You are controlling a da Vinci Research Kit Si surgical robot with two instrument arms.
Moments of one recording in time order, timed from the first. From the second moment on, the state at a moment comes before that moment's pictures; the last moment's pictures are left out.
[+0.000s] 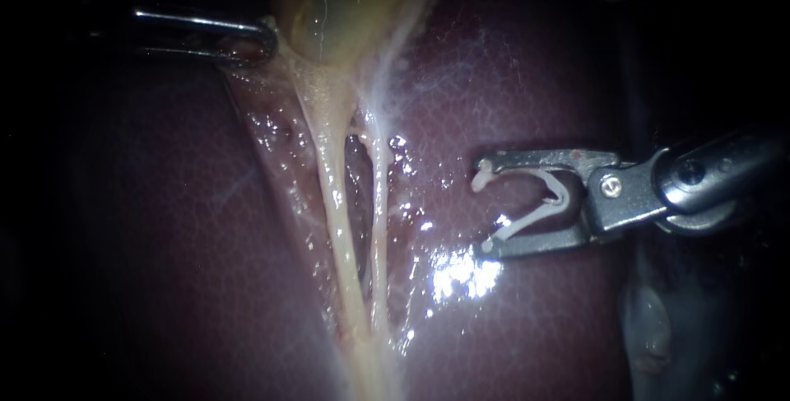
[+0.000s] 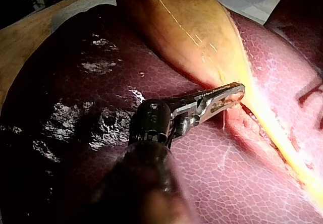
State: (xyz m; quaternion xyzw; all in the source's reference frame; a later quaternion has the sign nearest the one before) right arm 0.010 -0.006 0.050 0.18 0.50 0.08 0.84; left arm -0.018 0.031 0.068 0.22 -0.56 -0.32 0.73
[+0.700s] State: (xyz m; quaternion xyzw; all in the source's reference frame) right arm 0.011 -0.007 0.051 0.22 0.52 0.09 0.82; left arm -0.017 0.031 0.068 0.22 -0.56 -0.32 0.73
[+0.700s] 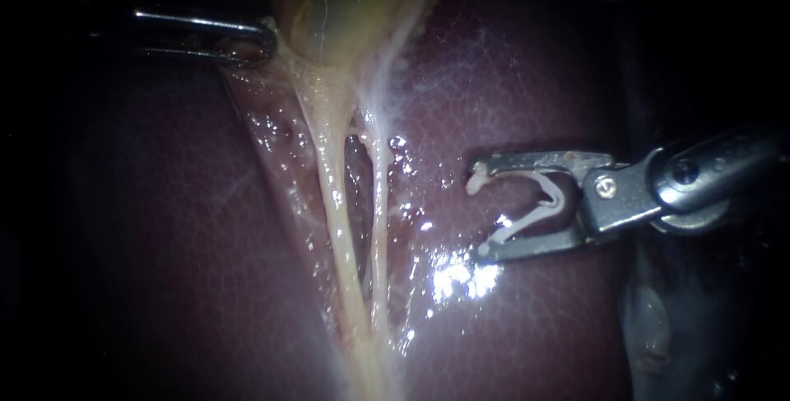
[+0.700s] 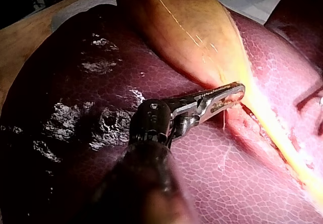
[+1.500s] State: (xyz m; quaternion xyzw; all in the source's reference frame) right arm 0.016 -0.010 0.058 0.32 0.52 0.18 0.77; left arm -0.017 0.031 0.068 0.22 -0.56 -0.32 0.73
